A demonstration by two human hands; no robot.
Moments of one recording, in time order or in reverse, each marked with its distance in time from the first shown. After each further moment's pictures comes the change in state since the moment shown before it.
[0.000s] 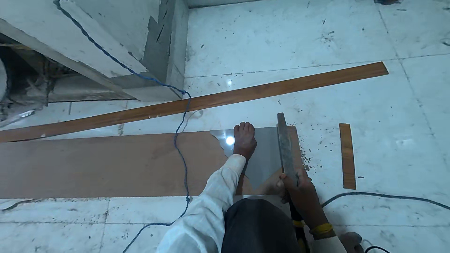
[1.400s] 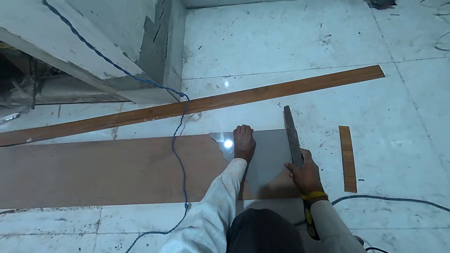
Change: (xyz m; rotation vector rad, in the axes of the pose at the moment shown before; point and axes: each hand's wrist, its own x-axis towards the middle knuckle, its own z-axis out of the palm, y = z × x) left_hand 0.004 0.000 0.007 -0.188 0.172 -0.082; right_hand 0.088 0.011 -0.015 -0.360 0.201 -0.064
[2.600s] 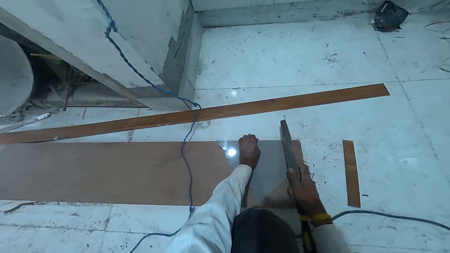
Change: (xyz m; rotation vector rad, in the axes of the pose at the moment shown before) left_hand 0.001 0.003 -0.007 -0.028 -0.056 -0.051; right_hand -0.032 -0.014 0.000 0.104 -0.130 -0.094
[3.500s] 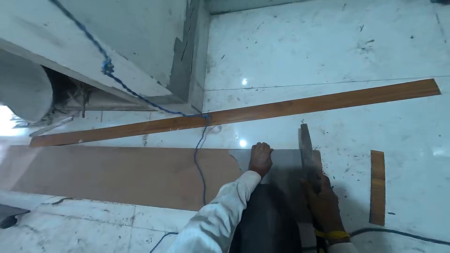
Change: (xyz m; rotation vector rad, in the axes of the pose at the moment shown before) left_hand 0.010 -0.017 -0.004 0.011 -0.137 0.088; right_hand 0.007 -0.039 -0.004 -0.093 0.128 0.056
